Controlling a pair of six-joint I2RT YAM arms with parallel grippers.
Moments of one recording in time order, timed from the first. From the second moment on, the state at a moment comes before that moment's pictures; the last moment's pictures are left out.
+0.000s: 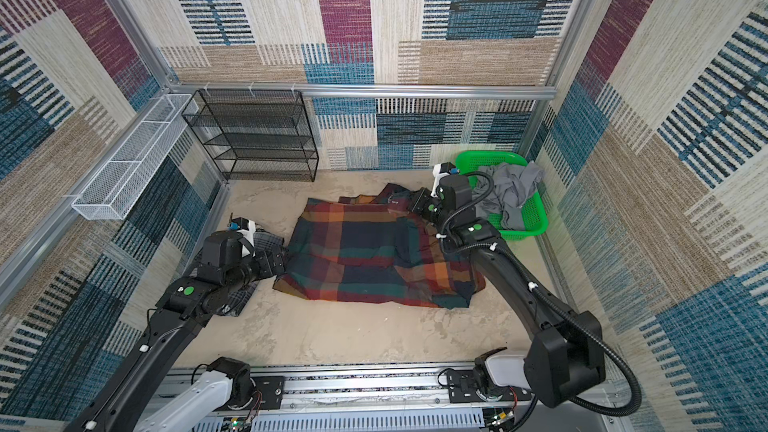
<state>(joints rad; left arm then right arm) -0.26 0.83 0.84 -0.69 -0.05 -0.43 0.41 1.28 1.05 -0.12 -0.20 0.82</state>
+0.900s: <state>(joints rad) -0.23 0.70 0.79 -0.74 -0.11 -0.42 0.98 1.56 0.87 0.42 0.23 1.38</state>
